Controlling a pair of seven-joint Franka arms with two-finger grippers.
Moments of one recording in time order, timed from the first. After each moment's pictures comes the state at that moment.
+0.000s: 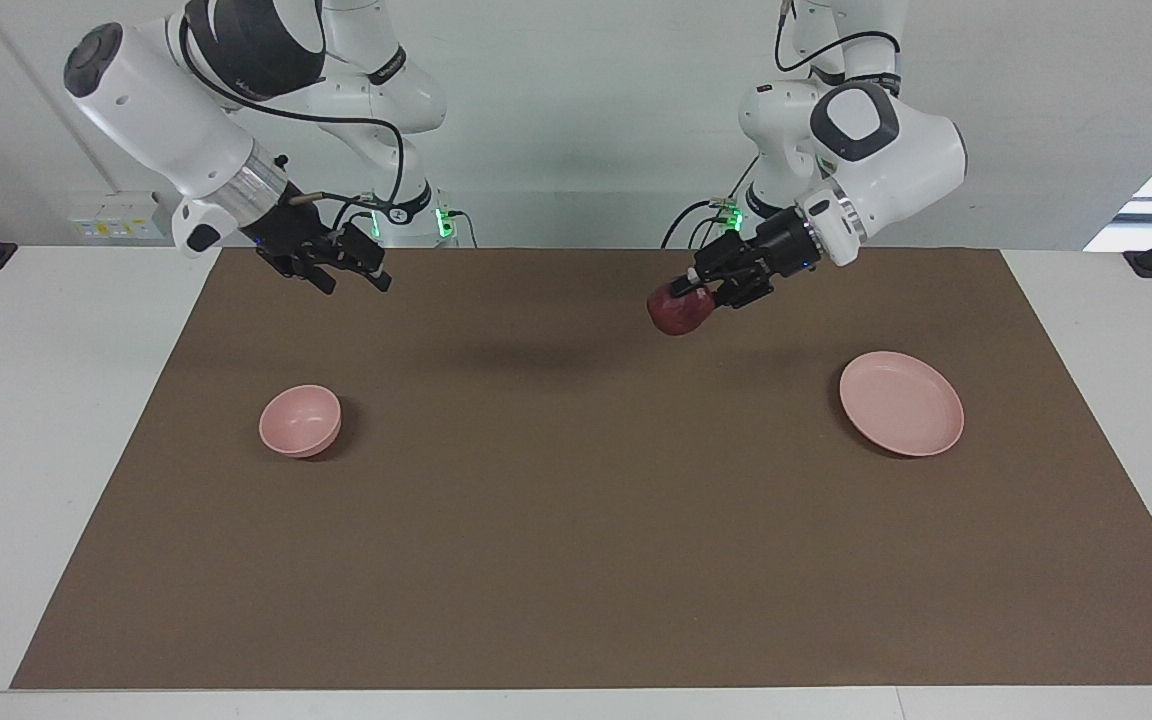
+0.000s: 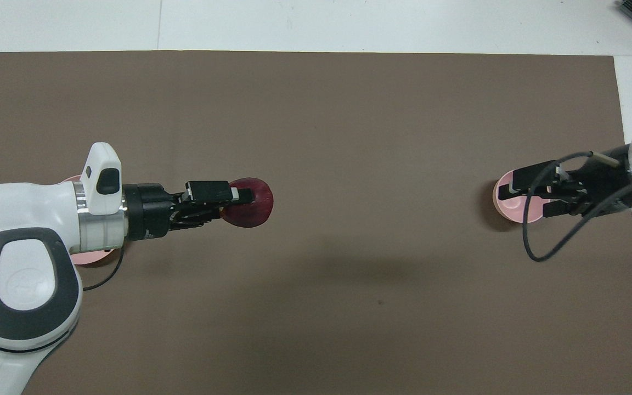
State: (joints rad) left arm 0.03 -0.17 -0.39 -2.16 -1.27 2.22 0.07; right arm 0.06 0.00 -0.05 -1.76 0.43 1.67 0.29
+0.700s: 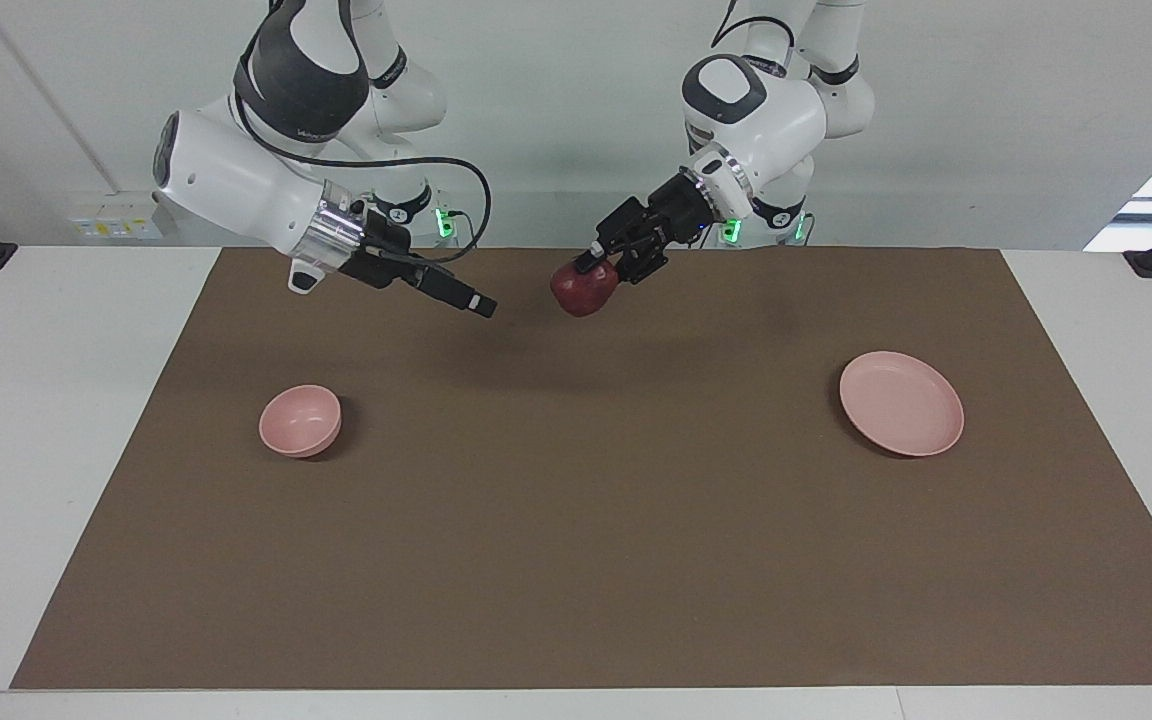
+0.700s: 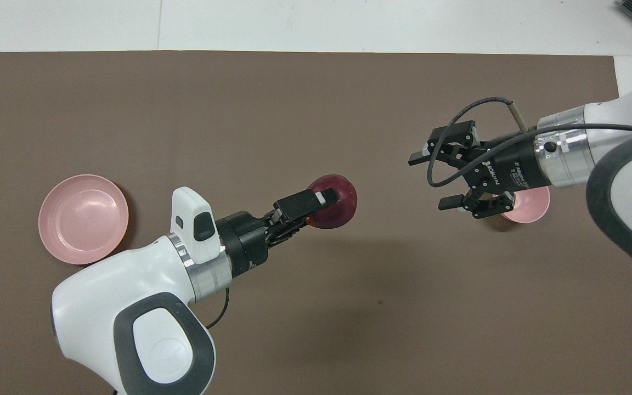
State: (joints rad) left arm 0.03 -0.19 -0.72 -2.16 -1.63 2.71 0.06; right arm 0.15 0.08 -0.06 -1.76 0.91 1.77 0.74
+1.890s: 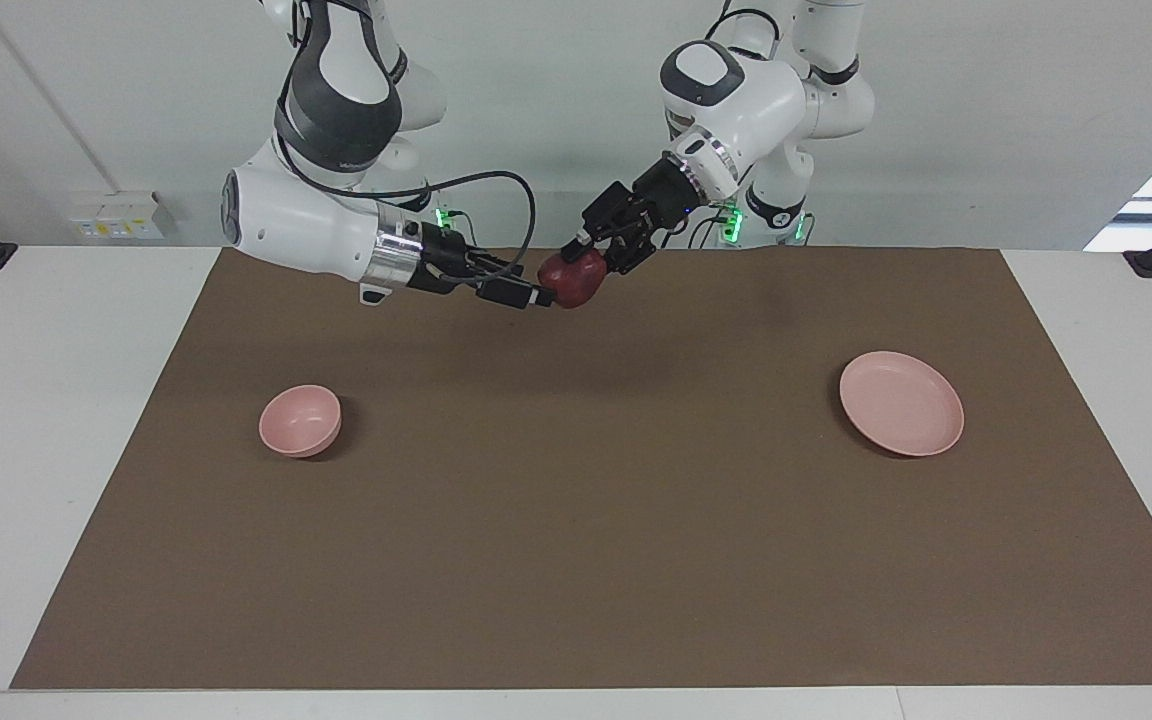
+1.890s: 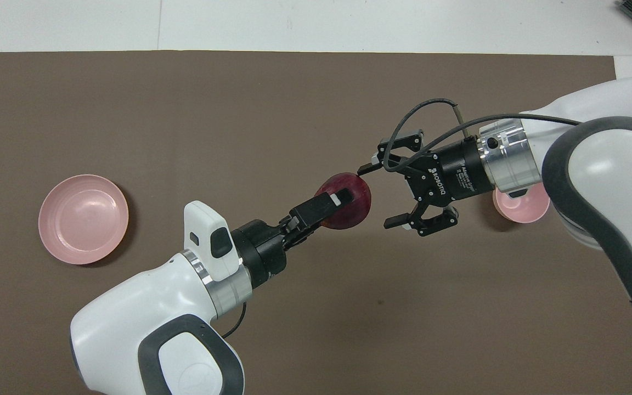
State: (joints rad) left arm 0.03 -0.19 -0.77 -2.13 -1.64 2.79 0.06; right arm 0.22 0.13 -0.05 -1.75 1.01 1.68 0.79
